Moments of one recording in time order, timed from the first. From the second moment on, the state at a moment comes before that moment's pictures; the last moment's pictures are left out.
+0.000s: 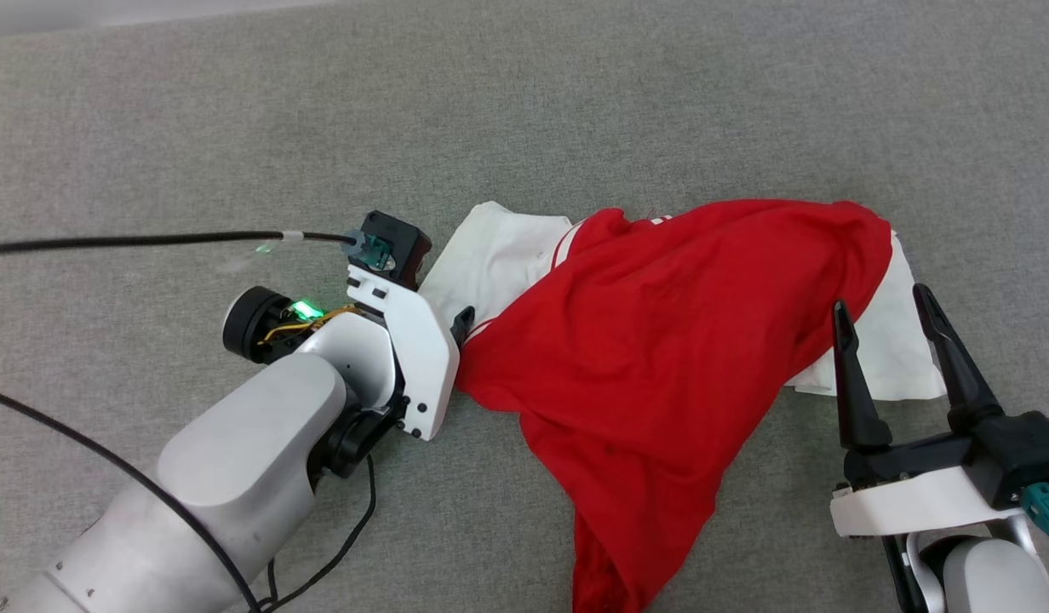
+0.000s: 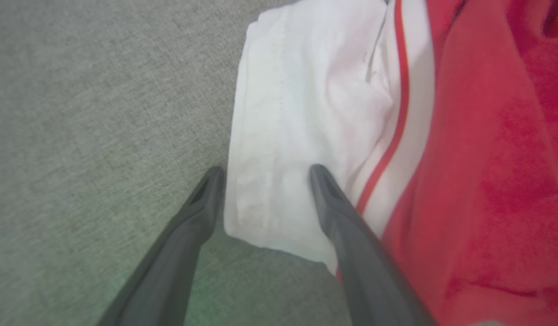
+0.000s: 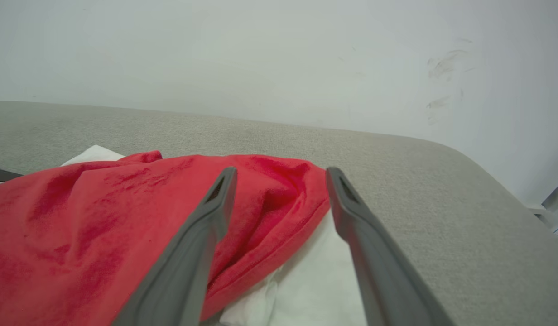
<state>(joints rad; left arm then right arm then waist) -0.80 0.48 -0.95 0.32 -0.82 0.17 0.41 -0.11 -0.05 -0.02 -0.01 -0.04 0.13 -0.26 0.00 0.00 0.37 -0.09</state>
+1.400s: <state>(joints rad) -0.33 0.54 -0.56 0.19 -0.73 0.27 -0.26 -0.05 -0.05 -0.04 0.02 -0.08 0.13 -0.26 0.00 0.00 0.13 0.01</state>
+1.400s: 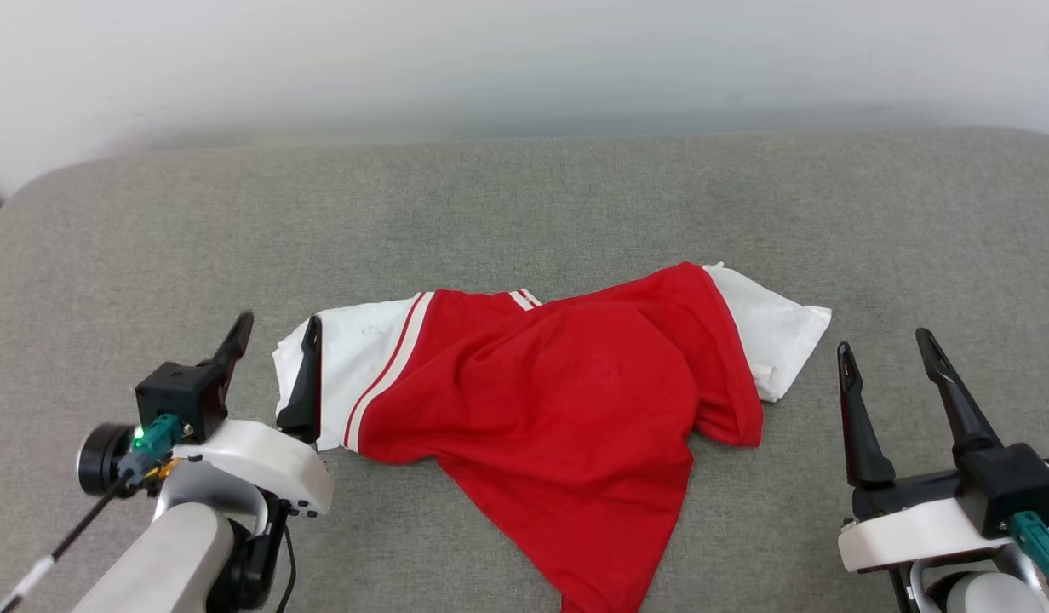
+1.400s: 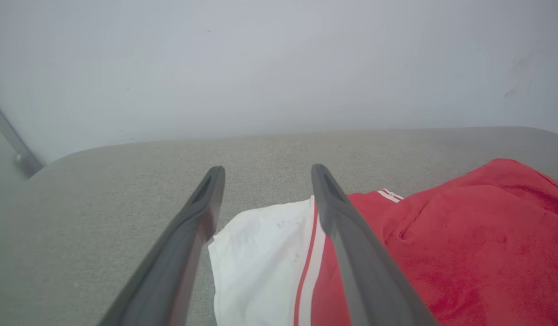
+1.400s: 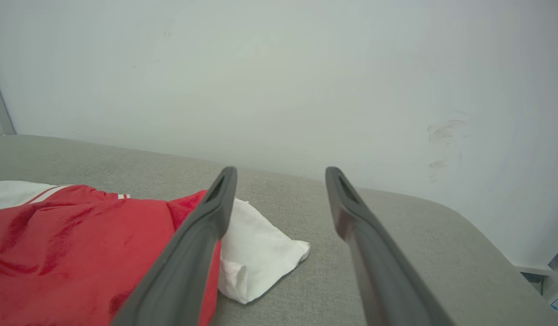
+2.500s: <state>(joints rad) -0.23 0.30 -0.34 0.07 -0.38 0.05 -0.26 -0.40 -0.49 0.15 0.20 0.32 0.13 0.88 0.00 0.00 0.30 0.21</state>
